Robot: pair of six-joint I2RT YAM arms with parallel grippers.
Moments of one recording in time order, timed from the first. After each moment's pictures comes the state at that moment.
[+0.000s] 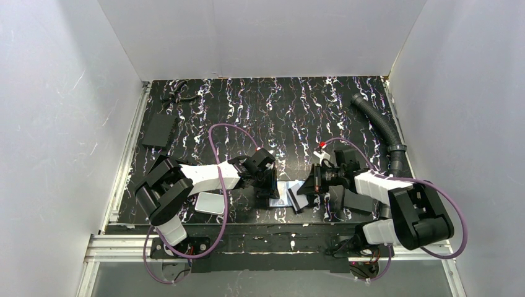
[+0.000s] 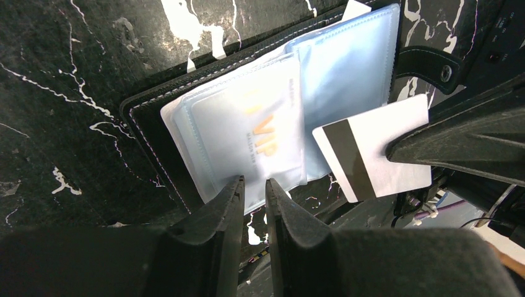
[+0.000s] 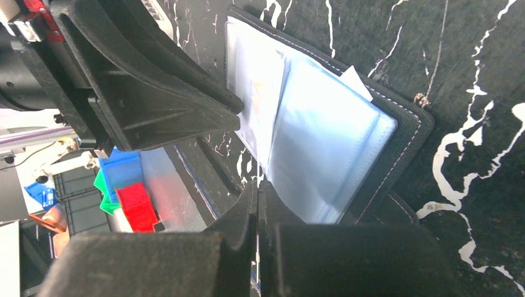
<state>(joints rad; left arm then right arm) -0.92 1.68 0.89 -0.23 0.18 -0.83 0.32 1.33 0.43 -0.02 -0.88 0.47</state>
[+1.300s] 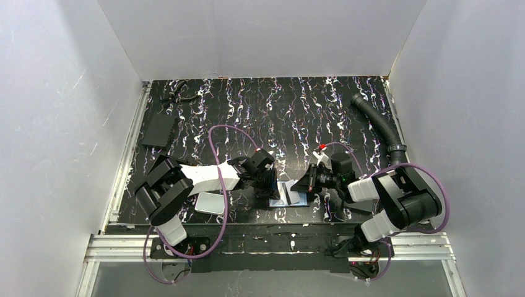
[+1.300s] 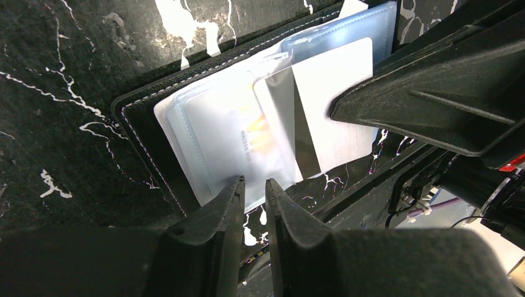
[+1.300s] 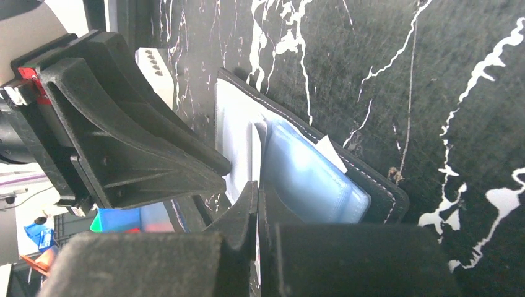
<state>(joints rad) -0.92 1.68 0.87 -0.20 0.20 -0.85 0.38 1.51 0.28 0.59 -0.78 0.71</state>
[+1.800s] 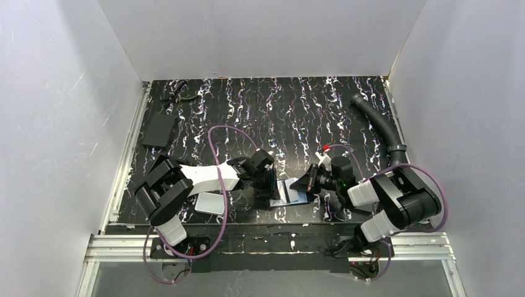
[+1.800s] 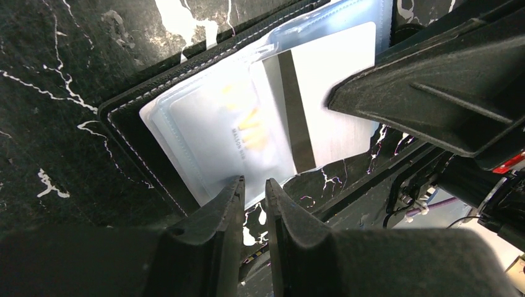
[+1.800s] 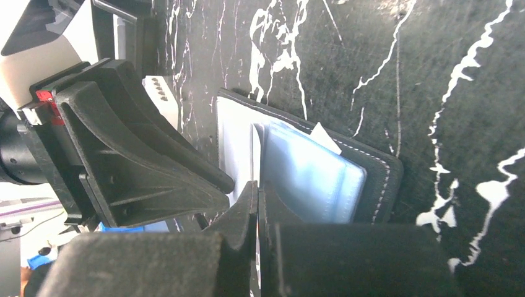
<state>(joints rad) -0.92 1.68 0.87 -0.18 0.20 -0.86 0.40 1.51 0.23 0.74 -0.69 0.81</state>
